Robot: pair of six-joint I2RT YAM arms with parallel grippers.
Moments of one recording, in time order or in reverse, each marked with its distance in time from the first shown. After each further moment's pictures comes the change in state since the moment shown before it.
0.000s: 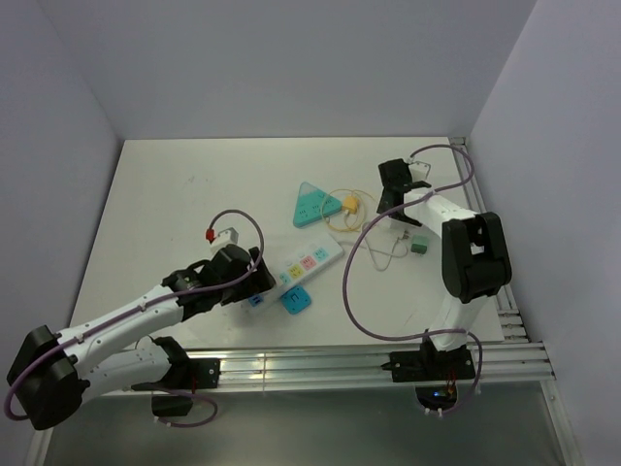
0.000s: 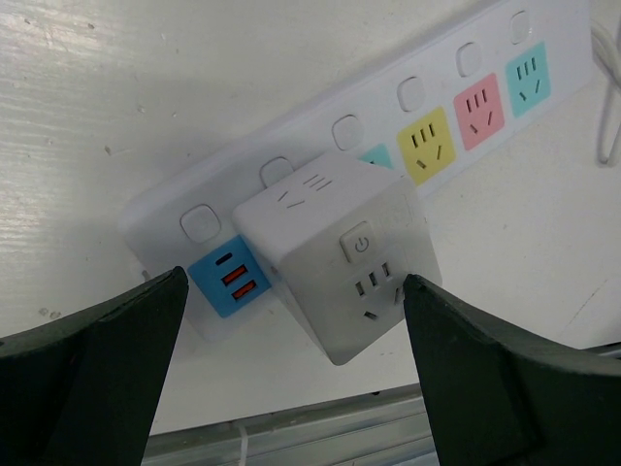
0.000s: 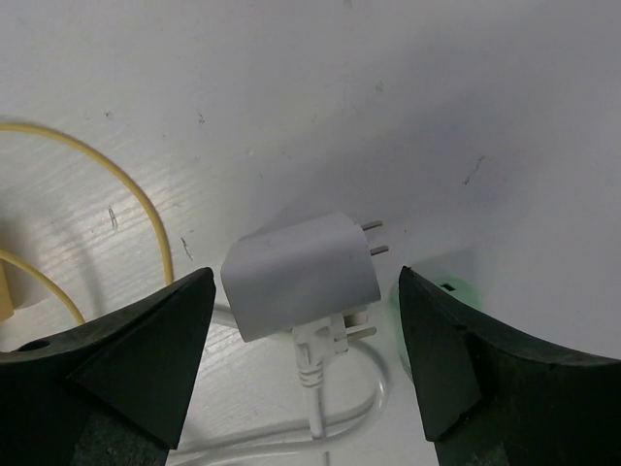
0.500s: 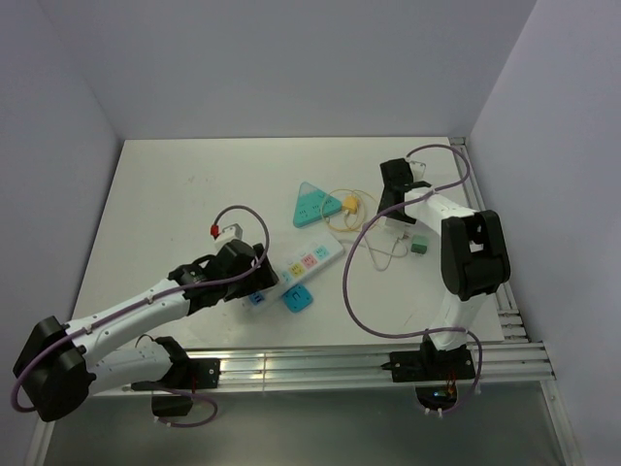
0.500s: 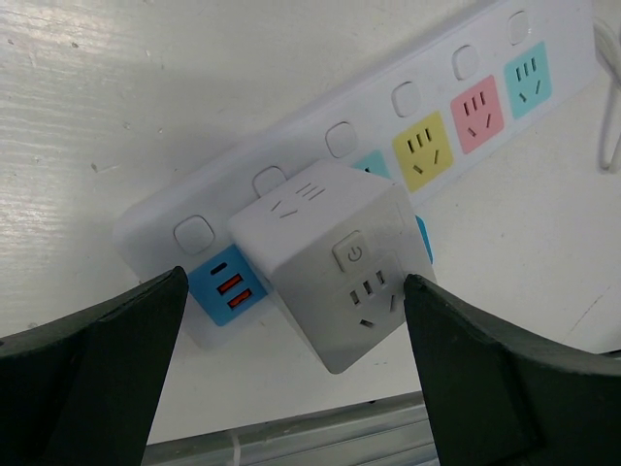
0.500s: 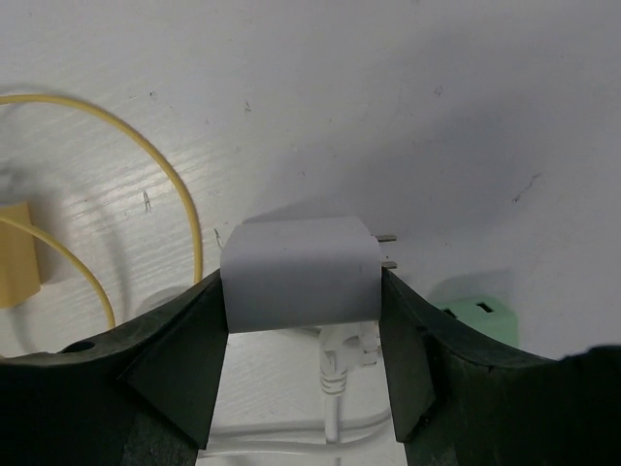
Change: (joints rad) left arm 0.003 0.072 0.045 0.011 -0.001 0.016; right arm -0.024 0.022 0.002 0.040 -0.121 -0.065
